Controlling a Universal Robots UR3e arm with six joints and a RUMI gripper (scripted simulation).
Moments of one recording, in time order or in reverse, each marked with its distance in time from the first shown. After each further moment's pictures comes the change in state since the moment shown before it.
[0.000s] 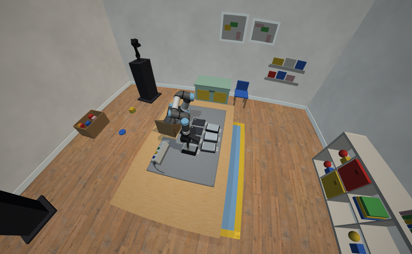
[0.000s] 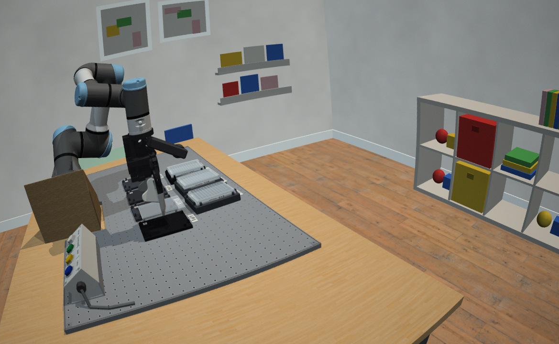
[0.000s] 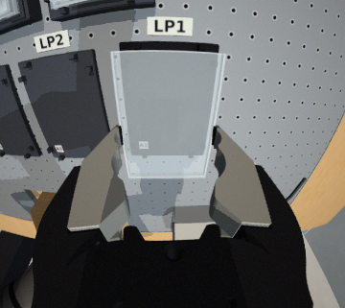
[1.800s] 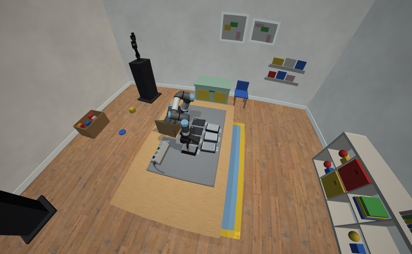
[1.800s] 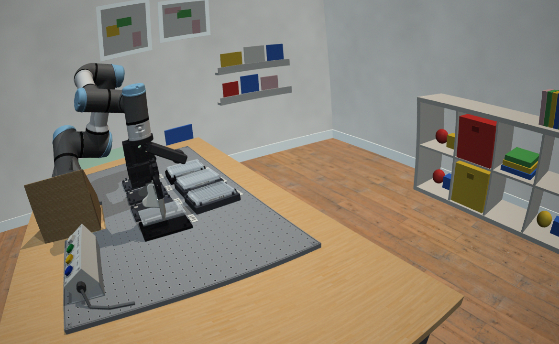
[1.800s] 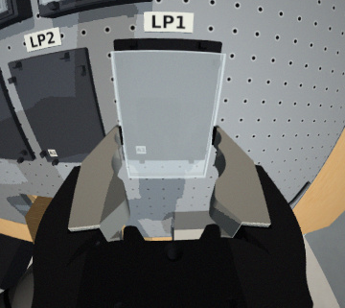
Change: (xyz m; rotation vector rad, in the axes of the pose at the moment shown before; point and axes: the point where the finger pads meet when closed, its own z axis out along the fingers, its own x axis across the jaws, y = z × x) arm 0.002 0.003 0.014 0.002 0.002 0.000
